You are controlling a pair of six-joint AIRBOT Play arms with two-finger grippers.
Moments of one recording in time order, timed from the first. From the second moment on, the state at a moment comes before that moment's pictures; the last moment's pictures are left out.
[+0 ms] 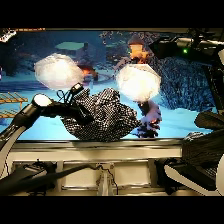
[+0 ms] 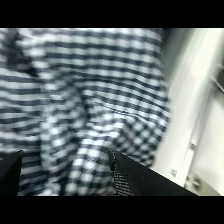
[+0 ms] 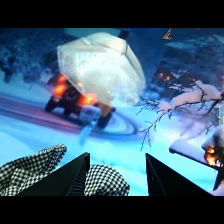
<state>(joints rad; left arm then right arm) -0.29 -1.20 0.76 0.60 -1.07 -0.47 0.08 -1.14 1.52 -1.01 1.04 1.27</state>
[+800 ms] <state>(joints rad) -0.27 -1.01 0.82 0.55 -1.21 -0.58 0.08 -1.13 1.44 -1.00 1.23 1.30</state>
